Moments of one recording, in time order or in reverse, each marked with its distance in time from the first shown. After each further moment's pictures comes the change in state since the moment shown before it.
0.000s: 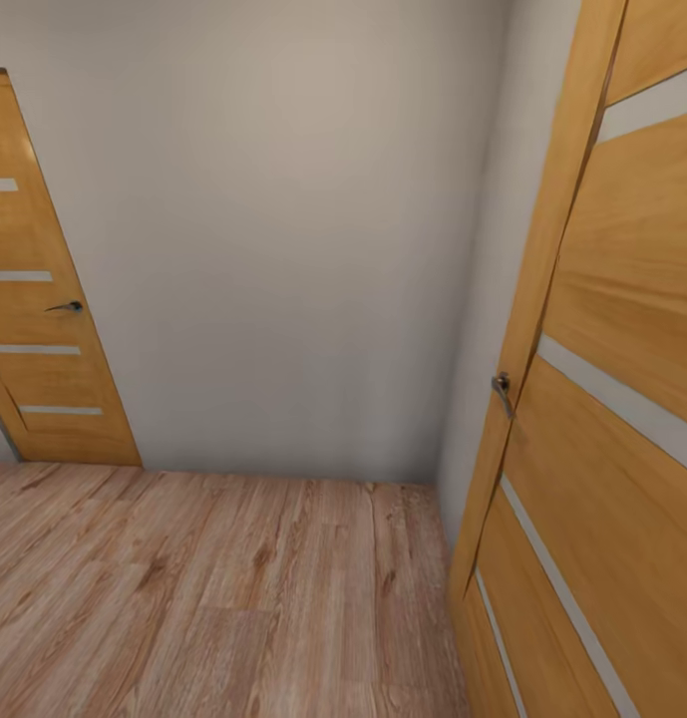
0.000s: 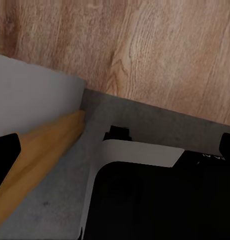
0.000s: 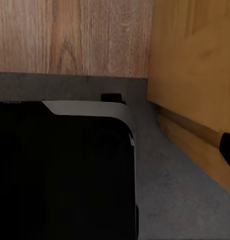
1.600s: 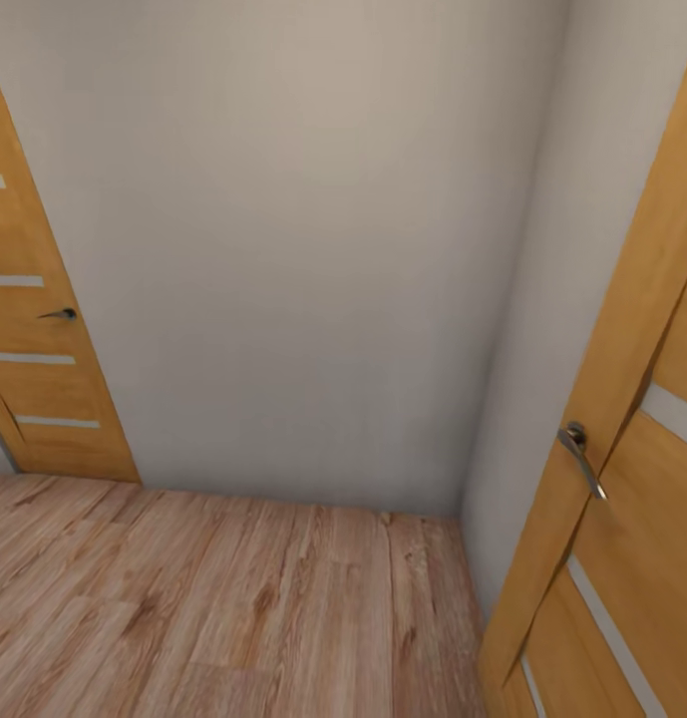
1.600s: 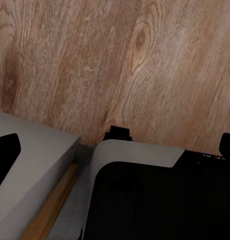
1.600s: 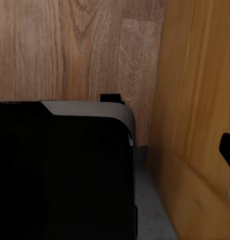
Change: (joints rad) left arm 0.000 0.000 0.000 0.000 0.000 0.000 0.000; right arm 0.000 -0.002 0.000 0.000 0.000 -0.001 0.000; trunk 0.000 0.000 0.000
